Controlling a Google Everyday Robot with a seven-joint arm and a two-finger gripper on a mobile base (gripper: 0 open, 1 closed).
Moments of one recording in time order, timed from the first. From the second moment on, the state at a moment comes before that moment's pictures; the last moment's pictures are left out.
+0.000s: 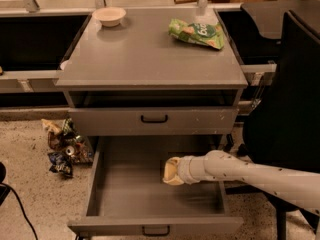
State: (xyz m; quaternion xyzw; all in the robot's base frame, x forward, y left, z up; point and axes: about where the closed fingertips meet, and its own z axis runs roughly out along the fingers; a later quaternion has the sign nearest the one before) arm 0.570 -0.039 0.449 -0.61 0.69 0.14 0.37
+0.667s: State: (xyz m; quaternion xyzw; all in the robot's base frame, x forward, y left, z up) arm 0.578 -0.035 0.475 -0.63 0.67 0.13 0.38
